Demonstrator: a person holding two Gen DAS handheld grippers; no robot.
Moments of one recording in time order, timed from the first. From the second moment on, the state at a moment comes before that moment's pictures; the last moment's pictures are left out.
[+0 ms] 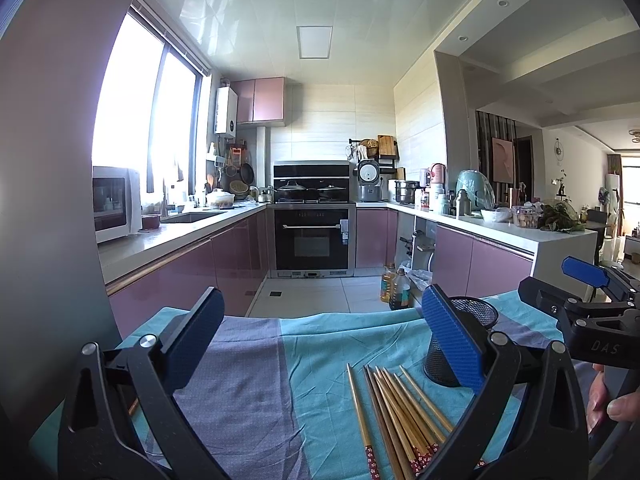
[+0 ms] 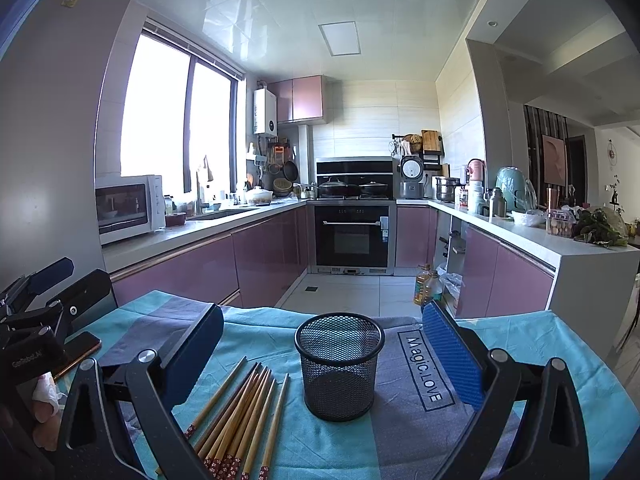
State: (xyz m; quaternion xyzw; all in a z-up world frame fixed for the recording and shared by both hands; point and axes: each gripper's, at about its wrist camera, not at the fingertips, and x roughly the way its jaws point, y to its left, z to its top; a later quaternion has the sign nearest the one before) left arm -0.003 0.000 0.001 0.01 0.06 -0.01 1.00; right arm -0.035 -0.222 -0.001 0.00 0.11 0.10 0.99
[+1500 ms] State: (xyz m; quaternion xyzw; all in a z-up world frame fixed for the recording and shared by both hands) left arm -0.005 -0.003 0.003 0.01 0.06 -0.01 1.00; right arm -0.030 -0.223 -0.008 0.01 0.11 0.10 0.99
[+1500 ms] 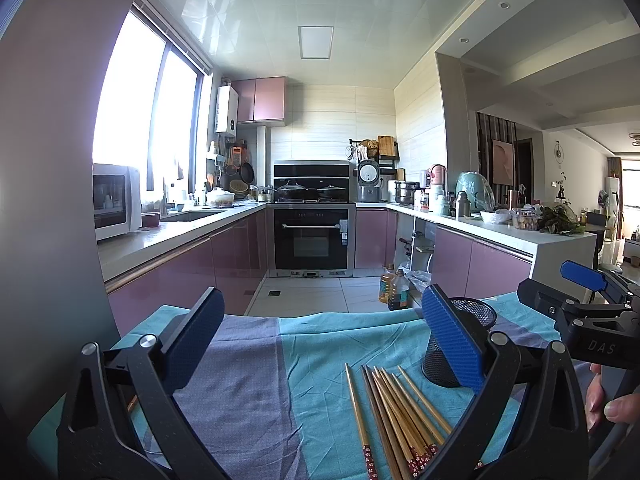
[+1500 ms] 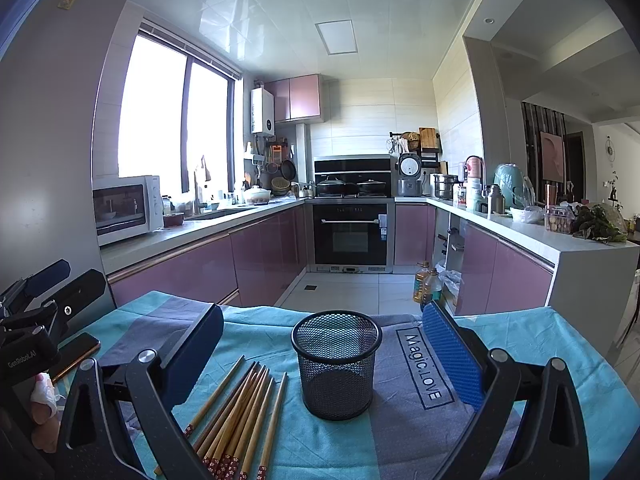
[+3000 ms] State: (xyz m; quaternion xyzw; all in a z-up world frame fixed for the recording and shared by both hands) left arm 0.025 -0.003 -0.019 0.02 0.14 -0.03 0.99; right arm -0.004 -0.208 -0.042 -0.02 0.23 0.16 0.96
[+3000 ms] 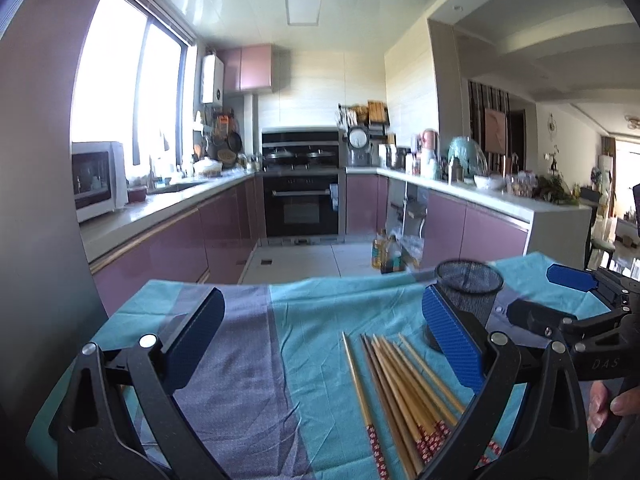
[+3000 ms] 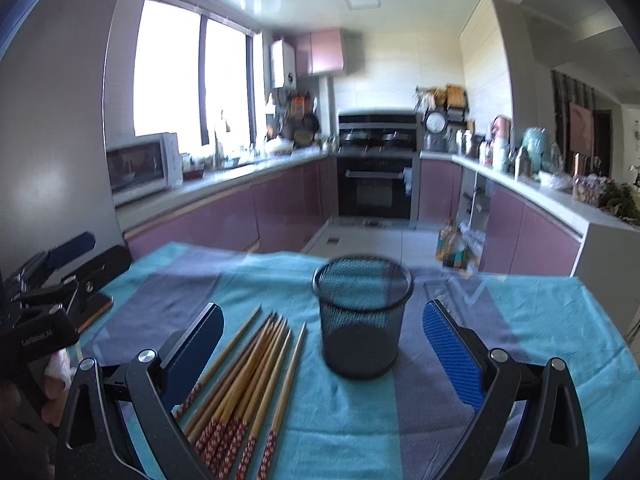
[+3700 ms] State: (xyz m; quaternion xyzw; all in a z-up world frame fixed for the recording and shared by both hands) left arm 0.124 -0.016 -0.116 0.05 0.39 -0.12 0.91; right arm 0.062 -0.167 -0.120 -0.05 0.43 0.20 0.88
